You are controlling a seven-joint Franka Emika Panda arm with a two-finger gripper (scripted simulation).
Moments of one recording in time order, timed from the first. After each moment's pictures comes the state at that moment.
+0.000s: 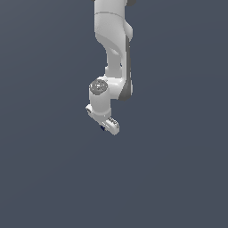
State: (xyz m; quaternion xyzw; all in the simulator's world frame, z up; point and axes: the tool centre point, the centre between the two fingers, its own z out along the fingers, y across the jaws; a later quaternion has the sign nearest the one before) arm -0.049 -0.058 0.046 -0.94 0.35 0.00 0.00
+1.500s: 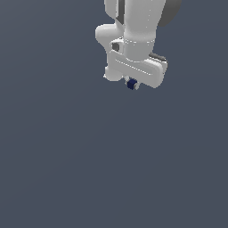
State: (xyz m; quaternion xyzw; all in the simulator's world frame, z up) arm -0.064 0.070 0.329 -0.94 0.35 0.00 0.00
